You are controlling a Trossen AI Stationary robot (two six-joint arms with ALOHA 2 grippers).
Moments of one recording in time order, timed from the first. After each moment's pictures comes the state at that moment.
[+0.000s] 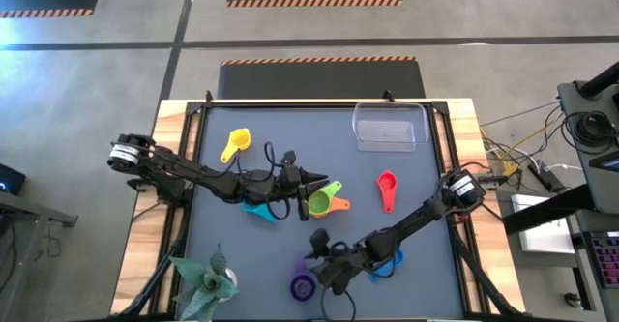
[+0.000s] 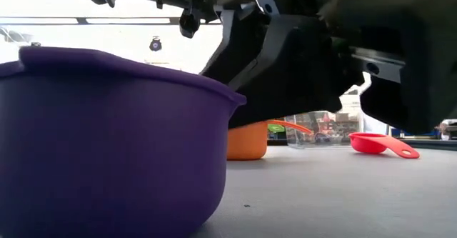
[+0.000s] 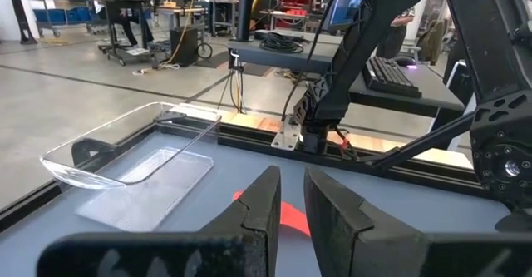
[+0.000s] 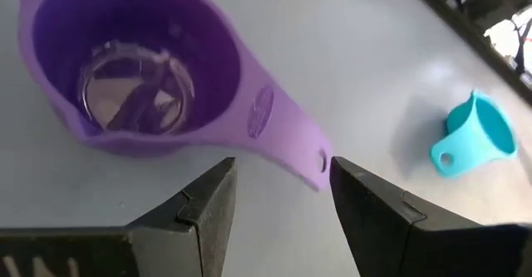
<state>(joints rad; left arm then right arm) -0.18 1.57 0.86 0.65 -0.43 -0.14 0.53 2.05 1.24 0.13 0.36 -0.30</state>
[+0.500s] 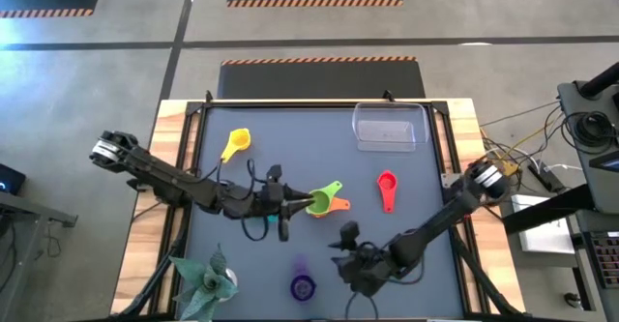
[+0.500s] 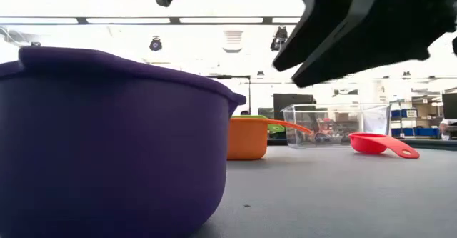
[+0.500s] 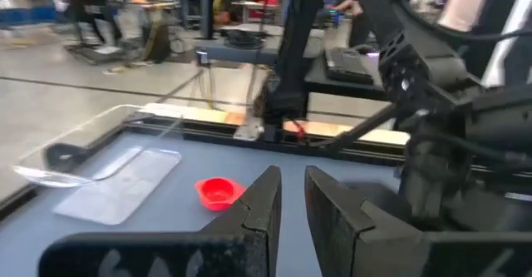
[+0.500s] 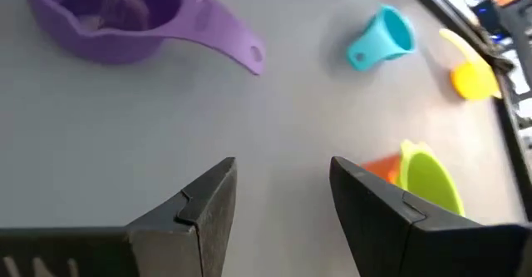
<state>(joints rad) -0.36 1.41 0.85 0.44 -0.54 -0.14 0.64 1.83 1.14 -0.17 0.66 -0.01</state>
